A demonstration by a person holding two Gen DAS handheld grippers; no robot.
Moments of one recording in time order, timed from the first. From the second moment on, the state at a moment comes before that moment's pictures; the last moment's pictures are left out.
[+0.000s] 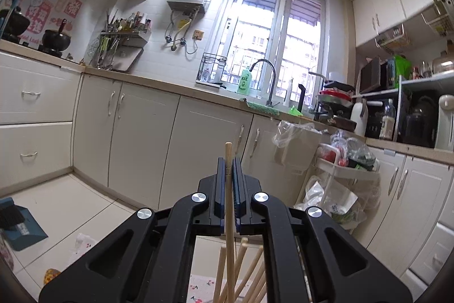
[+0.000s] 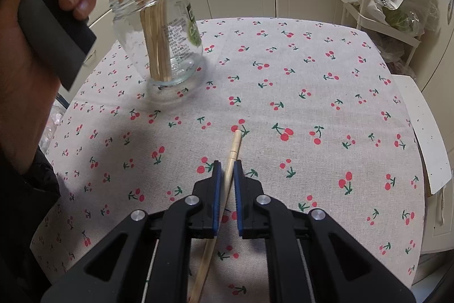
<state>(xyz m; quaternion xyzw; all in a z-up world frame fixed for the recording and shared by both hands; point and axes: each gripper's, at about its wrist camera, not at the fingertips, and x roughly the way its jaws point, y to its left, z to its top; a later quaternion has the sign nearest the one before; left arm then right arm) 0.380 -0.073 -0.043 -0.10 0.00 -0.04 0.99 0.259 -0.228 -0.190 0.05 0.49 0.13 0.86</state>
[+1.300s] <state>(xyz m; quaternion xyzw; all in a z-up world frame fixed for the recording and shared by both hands) 0.269 0.023 -0.161 -0.16 0.18 0.02 0.97 0.238 -0.259 -0.074 0.25 0.21 0.16 0.93</state>
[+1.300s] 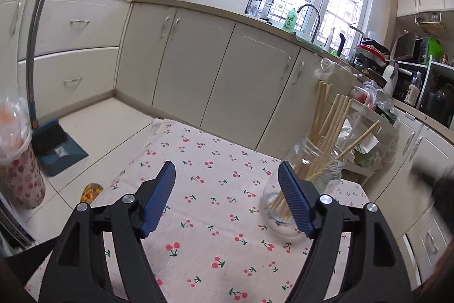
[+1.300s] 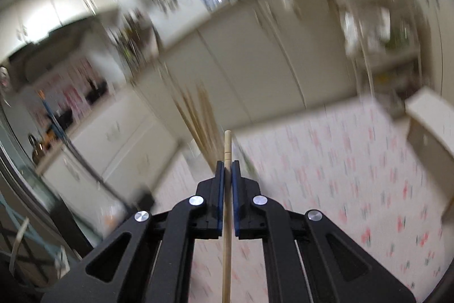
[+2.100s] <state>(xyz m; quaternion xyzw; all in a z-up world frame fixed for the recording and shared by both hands) 0.282 0.027 -0.170 -0.19 0.19 0.00 0.96 0.353 -0.191 -0.042 0.19 0.02 0.02 0.98</state>
